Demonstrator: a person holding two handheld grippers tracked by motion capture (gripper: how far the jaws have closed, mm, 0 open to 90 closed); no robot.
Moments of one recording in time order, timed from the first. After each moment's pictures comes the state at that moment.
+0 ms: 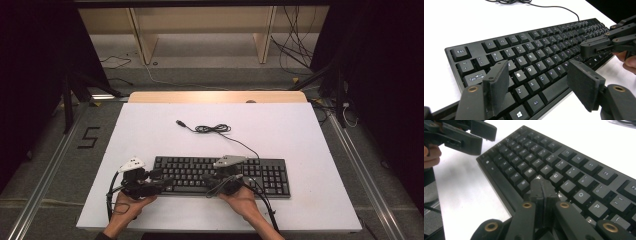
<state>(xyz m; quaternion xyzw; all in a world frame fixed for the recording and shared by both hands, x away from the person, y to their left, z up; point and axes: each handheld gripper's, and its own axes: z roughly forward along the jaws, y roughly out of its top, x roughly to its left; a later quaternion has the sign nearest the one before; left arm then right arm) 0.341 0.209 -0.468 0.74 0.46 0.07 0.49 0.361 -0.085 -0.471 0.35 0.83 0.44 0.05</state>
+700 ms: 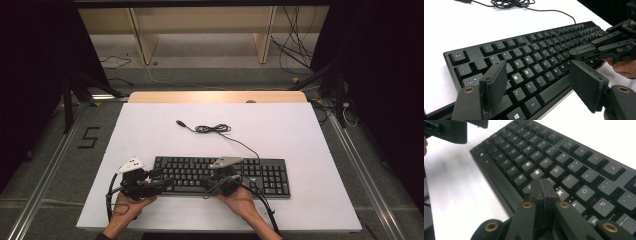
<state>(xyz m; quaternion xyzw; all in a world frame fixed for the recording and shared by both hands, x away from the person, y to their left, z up) 0.338 0.209 -0.466 0.74 0.44 0.08 0.50 0.363 -0.079 -0.479 0.34 0.84 0.42 0.05</state>
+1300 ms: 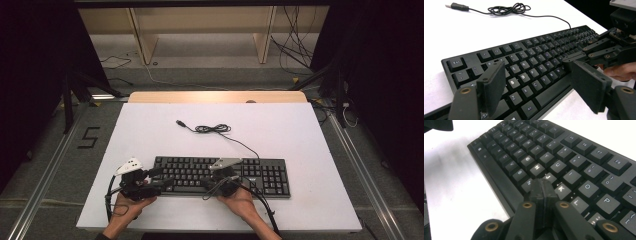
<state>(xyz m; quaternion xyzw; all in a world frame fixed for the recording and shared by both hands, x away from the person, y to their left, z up) 0.335 0.210 -0.463 0.73 0.43 0.09 0.52 0.363 -0.078 -0.485 0.34 0.84 0.41 0.05</state>
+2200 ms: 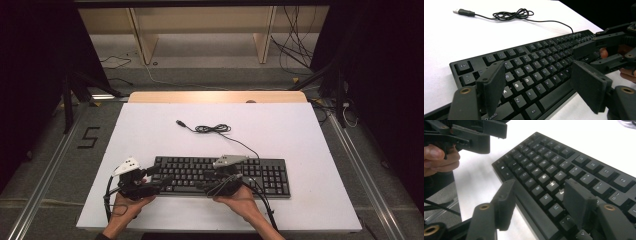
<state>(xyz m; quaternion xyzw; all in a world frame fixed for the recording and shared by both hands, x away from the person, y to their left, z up) 0.334 0.213 -0.462 0.72 0.43 0.10 0.53 0.358 -0.083 -0.464 0.33 0.82 0.47 0.01</state>
